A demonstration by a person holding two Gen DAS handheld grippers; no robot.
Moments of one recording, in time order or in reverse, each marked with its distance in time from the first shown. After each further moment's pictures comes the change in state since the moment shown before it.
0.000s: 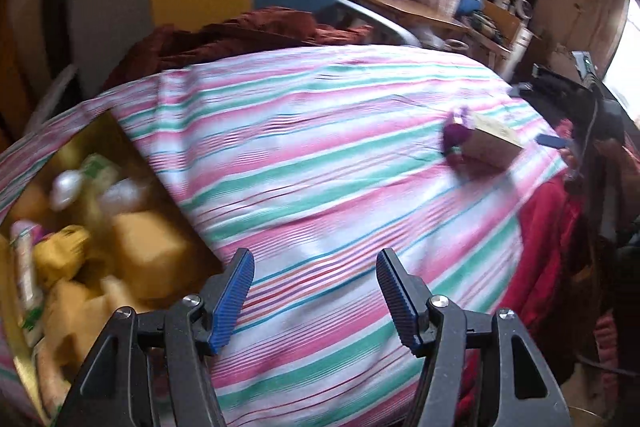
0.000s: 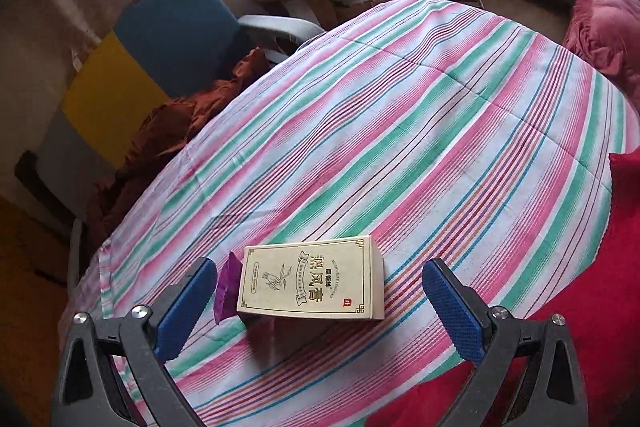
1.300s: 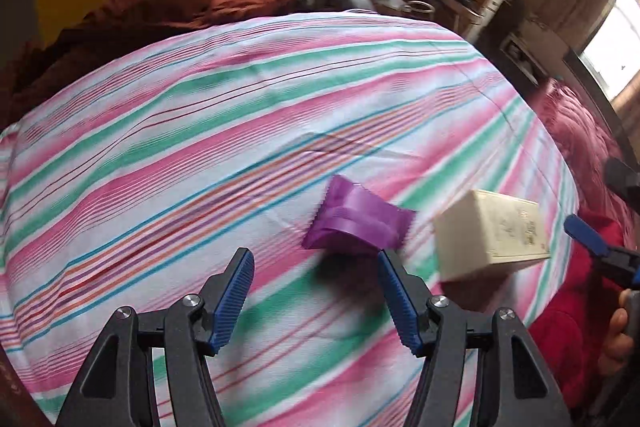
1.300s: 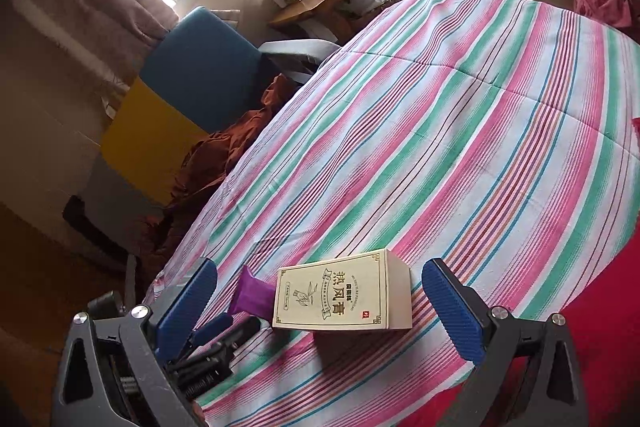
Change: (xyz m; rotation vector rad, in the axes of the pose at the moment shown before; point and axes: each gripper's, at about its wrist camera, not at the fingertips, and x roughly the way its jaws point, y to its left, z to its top) left arm 0.181 -0.079 0.146 0.047 0.169 -0.156; right arm -0.002 -0.025 0.000 0.134 -0.043 0.199
